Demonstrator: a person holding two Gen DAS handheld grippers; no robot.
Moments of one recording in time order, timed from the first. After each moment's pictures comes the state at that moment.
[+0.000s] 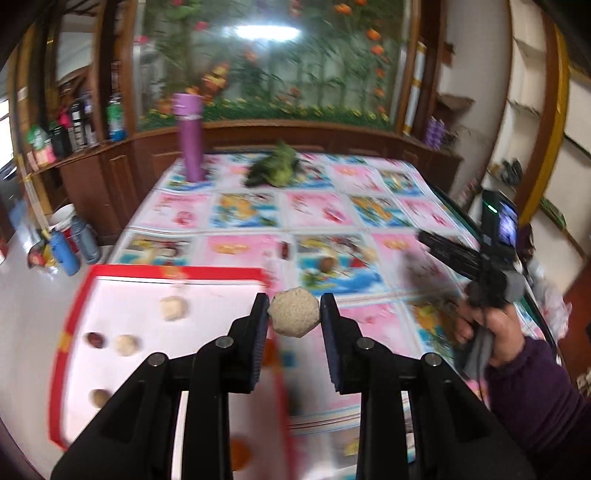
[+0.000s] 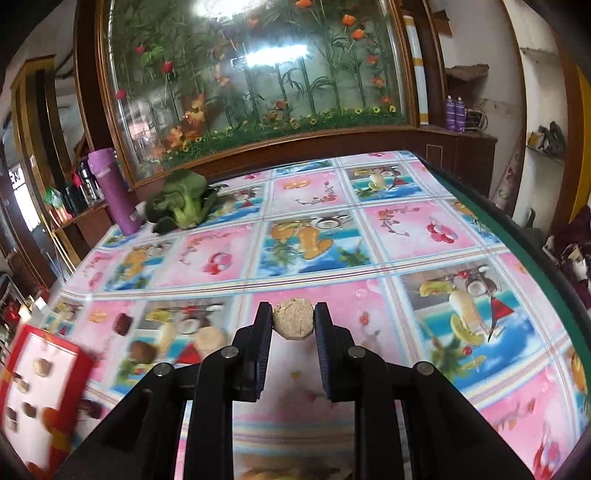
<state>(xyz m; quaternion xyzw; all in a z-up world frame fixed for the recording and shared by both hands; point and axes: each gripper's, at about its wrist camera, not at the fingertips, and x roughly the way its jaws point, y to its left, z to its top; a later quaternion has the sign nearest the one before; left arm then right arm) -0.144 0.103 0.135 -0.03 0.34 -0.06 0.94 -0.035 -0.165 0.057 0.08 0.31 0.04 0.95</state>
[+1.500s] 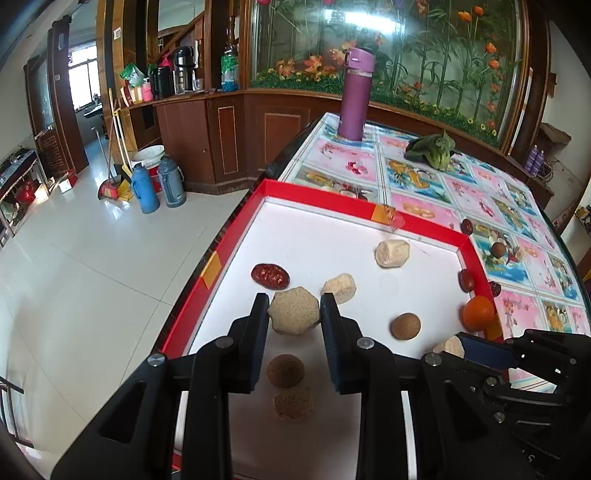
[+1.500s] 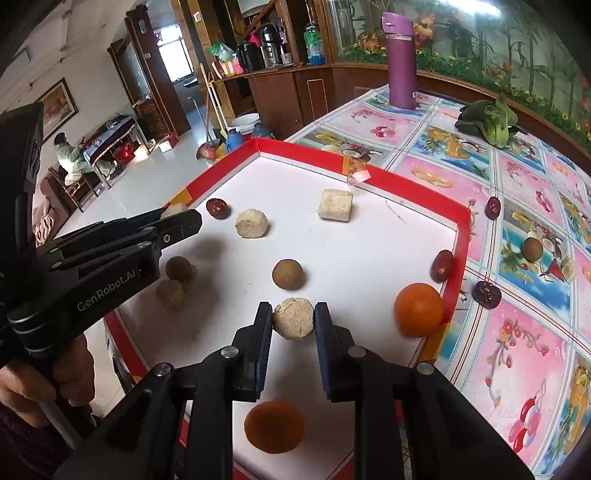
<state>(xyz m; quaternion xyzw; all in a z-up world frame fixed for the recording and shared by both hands) -0.161 0.260 0.053 -0.08 0.38 0.11 0.91 -0.148 0.115 0.037 -0.08 0.44 0.34 0.83</state>
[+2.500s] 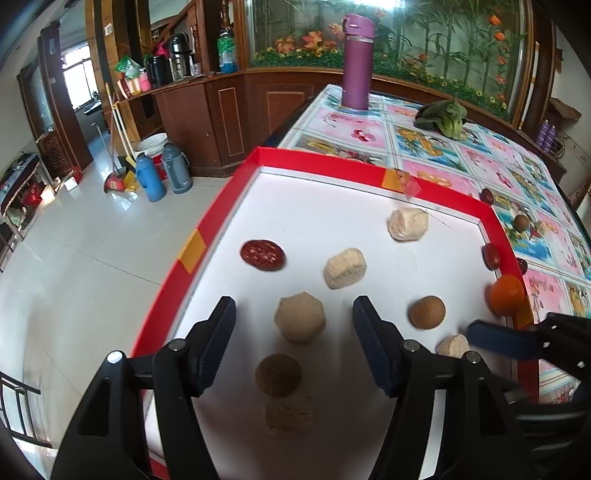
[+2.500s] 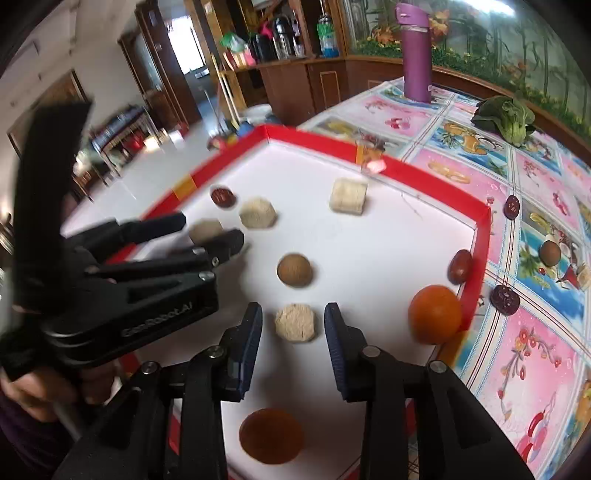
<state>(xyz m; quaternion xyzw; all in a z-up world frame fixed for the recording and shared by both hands) -0.142 0.255 0.029 -0.05 0.42 0.13 0.90 -0.141 0.114 0.033 -0.07 0.44 0.38 0.81</state>
